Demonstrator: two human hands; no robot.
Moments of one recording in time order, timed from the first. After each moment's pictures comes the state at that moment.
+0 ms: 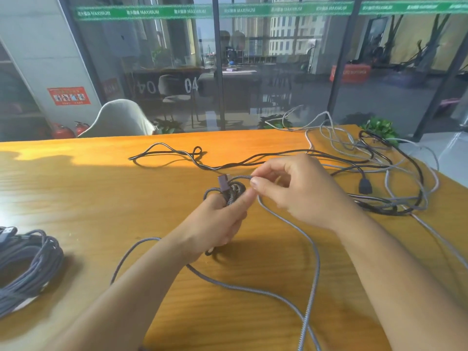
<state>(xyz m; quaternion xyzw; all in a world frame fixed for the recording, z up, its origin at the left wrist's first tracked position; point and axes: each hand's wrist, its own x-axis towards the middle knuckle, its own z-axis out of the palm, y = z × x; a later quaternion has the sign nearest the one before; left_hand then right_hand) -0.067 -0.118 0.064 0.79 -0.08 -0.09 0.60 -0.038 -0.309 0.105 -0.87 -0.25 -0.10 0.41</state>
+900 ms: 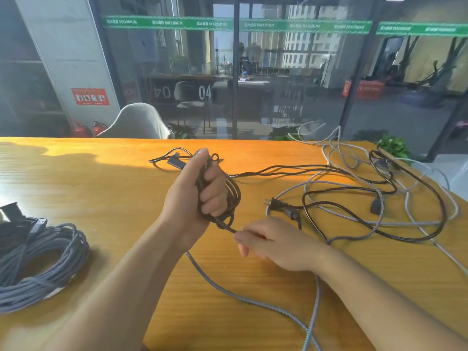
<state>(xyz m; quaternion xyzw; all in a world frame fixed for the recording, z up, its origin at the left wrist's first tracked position) -0.070 -0.075 0.096 0.50 -0.08 0.01 0.86 -0.043 -0.269 0.055 -0.85 -0.38 0.14 0.34</state>
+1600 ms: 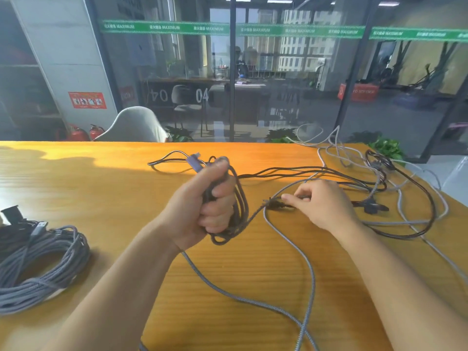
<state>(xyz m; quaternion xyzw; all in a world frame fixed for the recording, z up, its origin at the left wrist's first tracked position) -0.078 -0.071 0.101 0.56 -0.15 -0.14 0.80 0.019 -0.335 0.061 -0.96 -0.11 -0.15 0.22</state>
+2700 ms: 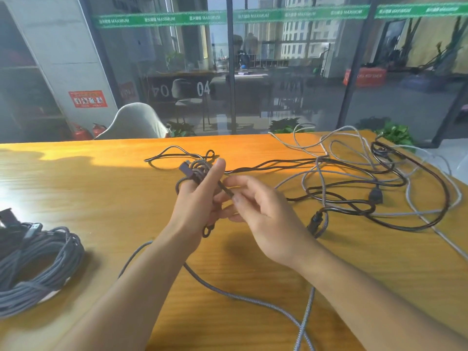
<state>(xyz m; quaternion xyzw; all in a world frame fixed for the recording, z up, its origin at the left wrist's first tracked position) -0.063 -0.098 0.078 0.66 0.05 0.10 0.75 -0.068 -0.248 0.074 -0.75 -0.29 0.00 0.60</state>
